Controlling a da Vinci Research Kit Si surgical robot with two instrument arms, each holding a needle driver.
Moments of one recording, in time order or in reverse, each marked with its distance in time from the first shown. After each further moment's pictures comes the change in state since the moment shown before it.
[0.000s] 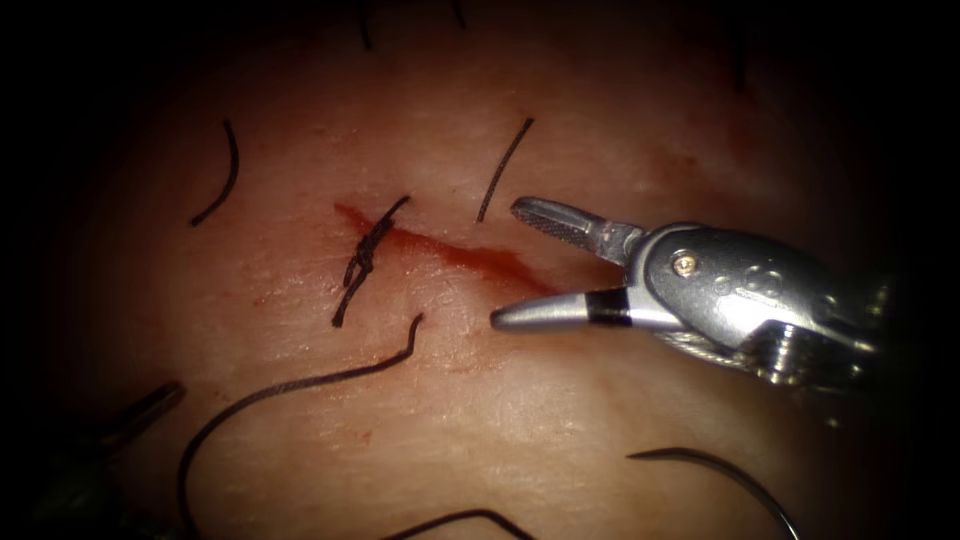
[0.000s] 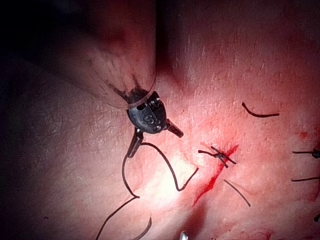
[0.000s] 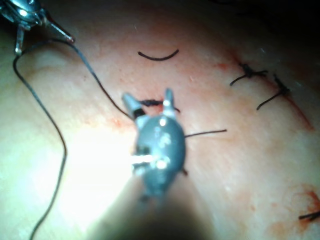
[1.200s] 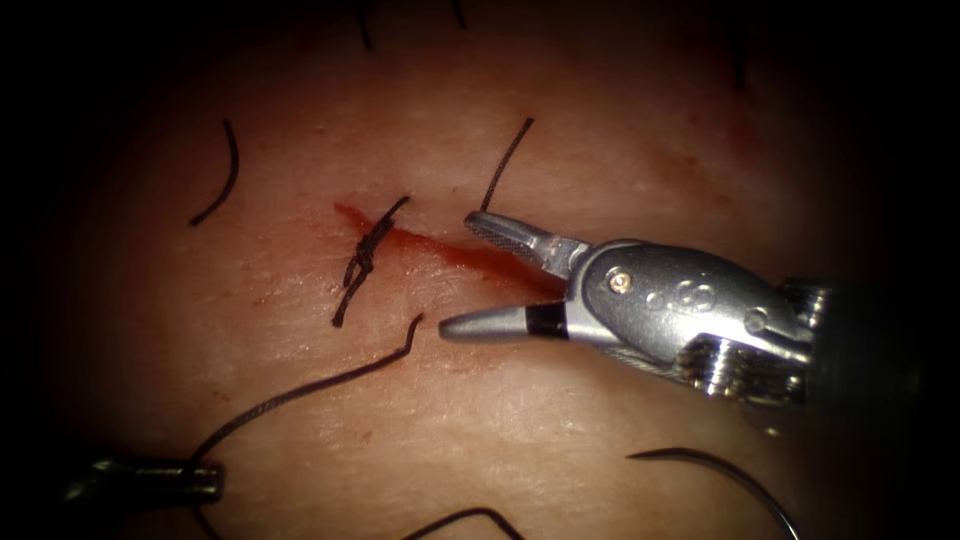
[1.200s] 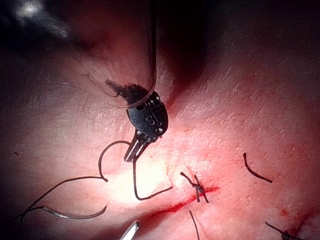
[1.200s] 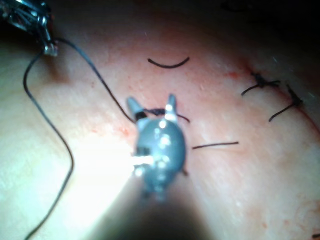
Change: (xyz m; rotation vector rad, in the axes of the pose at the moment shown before) right arm -0.001 -0.001 0.003 -0.002 -0.050 -0.063; left arm 0.000 0.000 0.000 -0.375 0.309 -0.243
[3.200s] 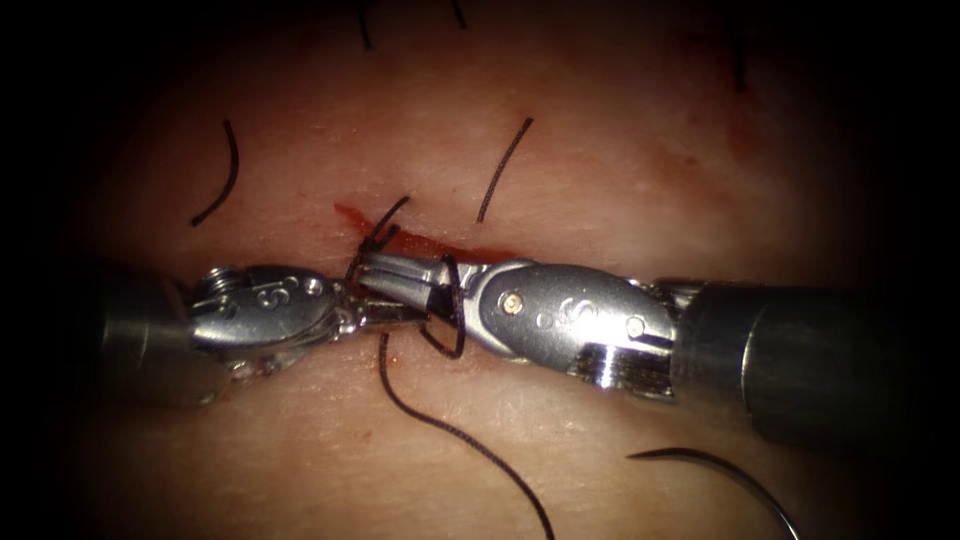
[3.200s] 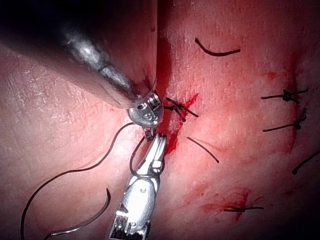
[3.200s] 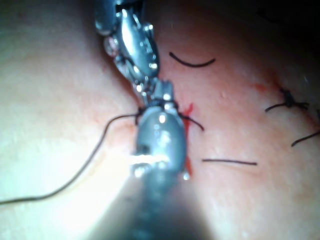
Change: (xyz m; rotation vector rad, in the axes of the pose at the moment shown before) right arm -0.005 -0.002 0.007 -0.062 0.128 -0.142; left arm 0.001 -0.010 0.013 0.211 -0.699 0.496
